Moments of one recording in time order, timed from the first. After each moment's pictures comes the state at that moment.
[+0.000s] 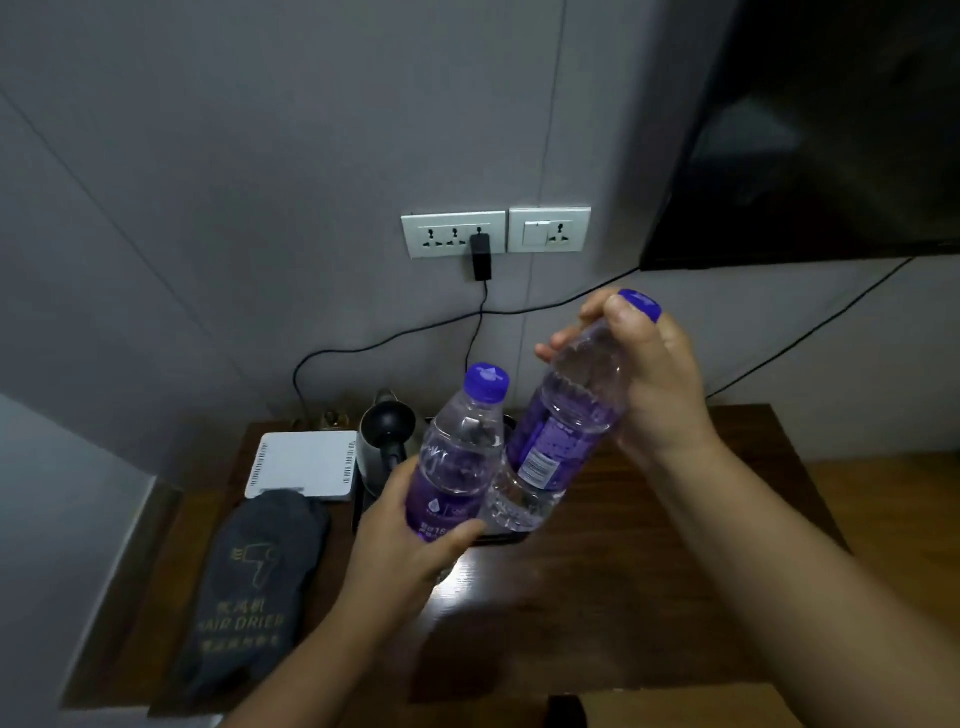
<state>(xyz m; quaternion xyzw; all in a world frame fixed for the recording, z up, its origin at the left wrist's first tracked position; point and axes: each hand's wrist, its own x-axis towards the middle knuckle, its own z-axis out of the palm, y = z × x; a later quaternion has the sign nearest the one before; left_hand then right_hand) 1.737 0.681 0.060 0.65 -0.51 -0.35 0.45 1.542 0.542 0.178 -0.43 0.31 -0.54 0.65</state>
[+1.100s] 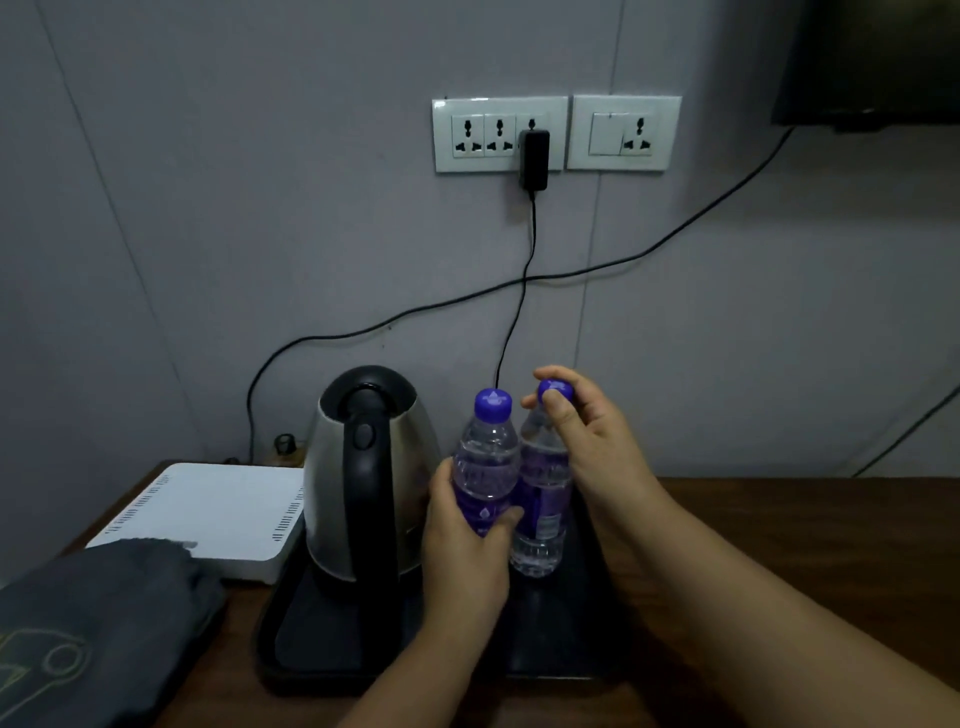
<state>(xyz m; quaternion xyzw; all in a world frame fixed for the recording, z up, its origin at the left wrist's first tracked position) 1.731 0.530 -0.289 0.61 -0.41 -0.21 0.64 1.612 0.435 -0.219 -0.68 0.31 -0.50 0.43</state>
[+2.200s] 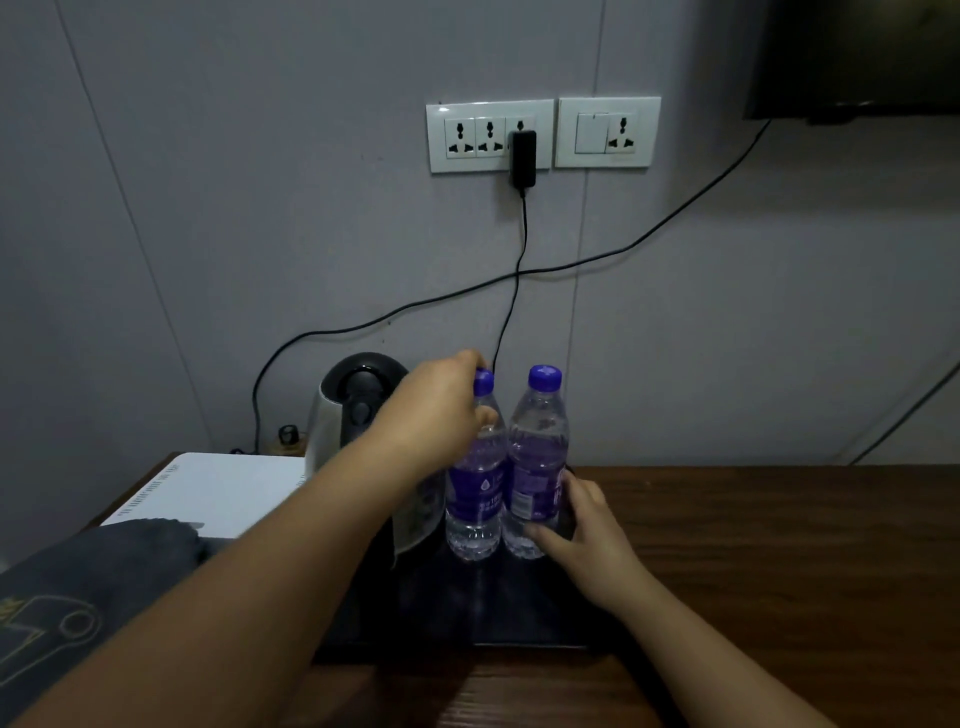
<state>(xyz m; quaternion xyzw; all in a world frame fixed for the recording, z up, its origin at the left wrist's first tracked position) 1.770 0.515 -0.161 0.71 -0.66 0.00 0.26 1.579 0.457 -0.331 -0.76 0.43 -0.34 0.35</state>
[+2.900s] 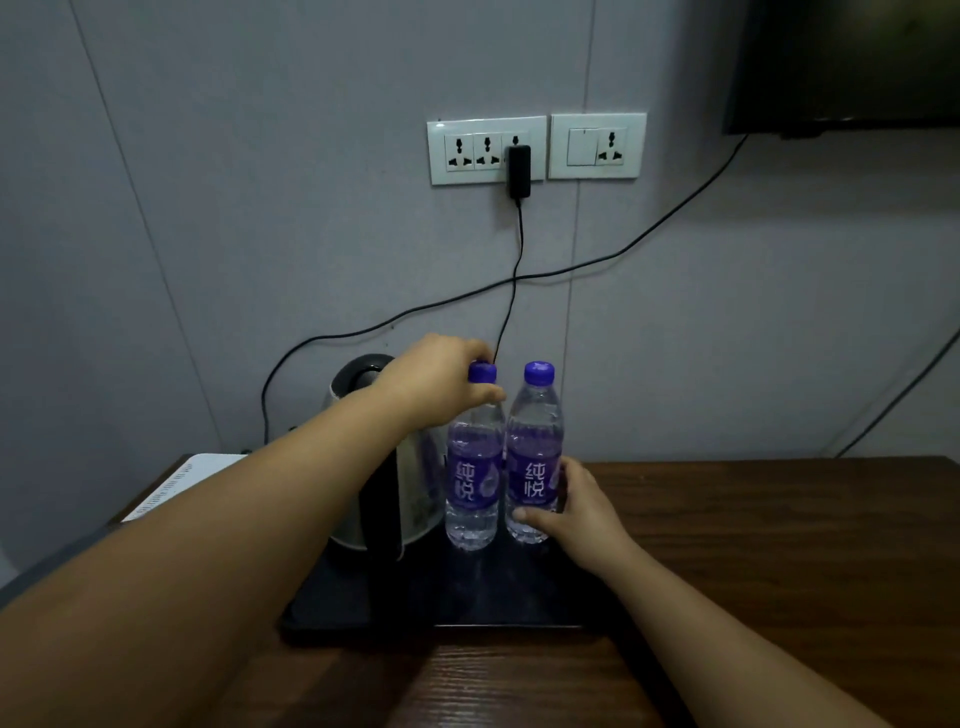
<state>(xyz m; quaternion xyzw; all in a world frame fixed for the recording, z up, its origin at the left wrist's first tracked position) 1.789 0.495 -0.142 0.68 -0.71 0.02 0.18 1.588 0.445 -0.325 -0.73 0.47 -0.35 0.36</state>
